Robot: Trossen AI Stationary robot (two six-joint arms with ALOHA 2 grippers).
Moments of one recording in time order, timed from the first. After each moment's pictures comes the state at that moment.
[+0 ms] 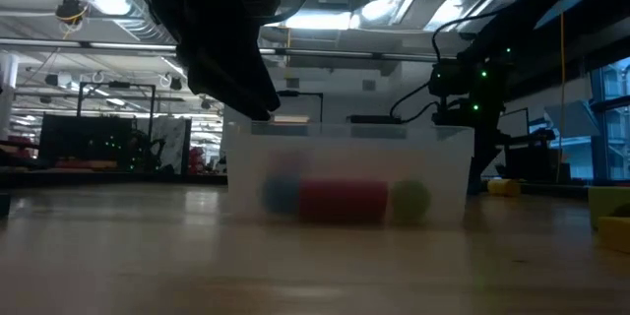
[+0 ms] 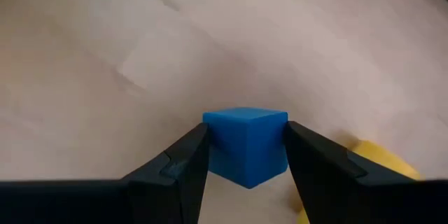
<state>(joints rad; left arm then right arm) -0.27 1.59 0.94 -0.24 -0.35 -0.58 -0.82 1.56 0.82 -0.55 0.00 0.05</state>
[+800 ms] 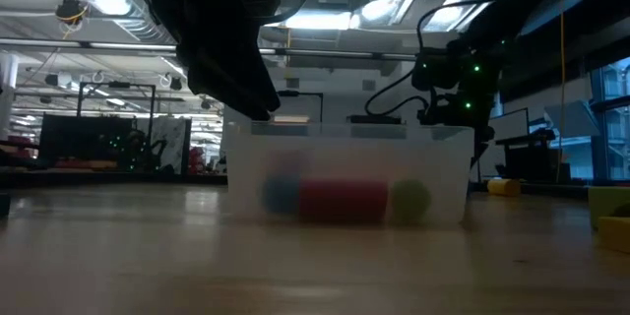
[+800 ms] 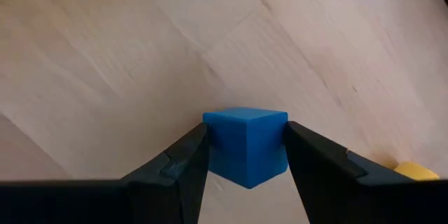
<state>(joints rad) -0.27 1.59 0.94 -0.24 -0.35 -0.57 -0.60 1.56 0.82 -0.53 0.16 0.05</state>
